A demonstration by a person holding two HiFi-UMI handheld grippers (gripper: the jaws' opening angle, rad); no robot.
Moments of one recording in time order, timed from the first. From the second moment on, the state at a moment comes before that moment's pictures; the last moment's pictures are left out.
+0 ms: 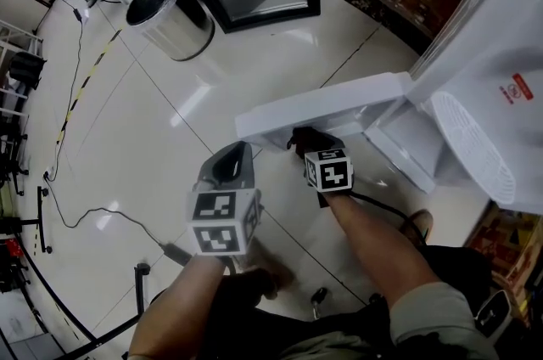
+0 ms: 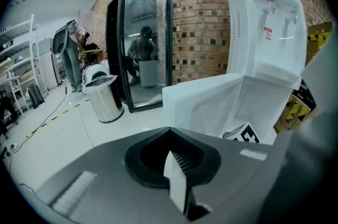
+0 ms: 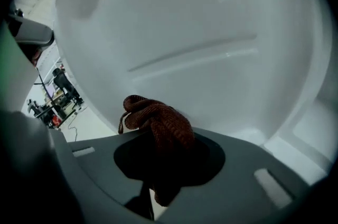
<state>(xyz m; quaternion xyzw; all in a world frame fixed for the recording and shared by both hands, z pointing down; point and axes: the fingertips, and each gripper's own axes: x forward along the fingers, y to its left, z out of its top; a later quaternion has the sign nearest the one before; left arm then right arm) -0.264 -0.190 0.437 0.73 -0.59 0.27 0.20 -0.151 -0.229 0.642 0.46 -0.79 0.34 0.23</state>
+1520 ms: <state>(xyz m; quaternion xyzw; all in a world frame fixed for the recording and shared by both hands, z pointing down) -0.259 -0.182 0.439 0.74 -0.58 0.28 0.20 -0.055 -0.202 0.650 0.55 -0.74 0.30 0.25</state>
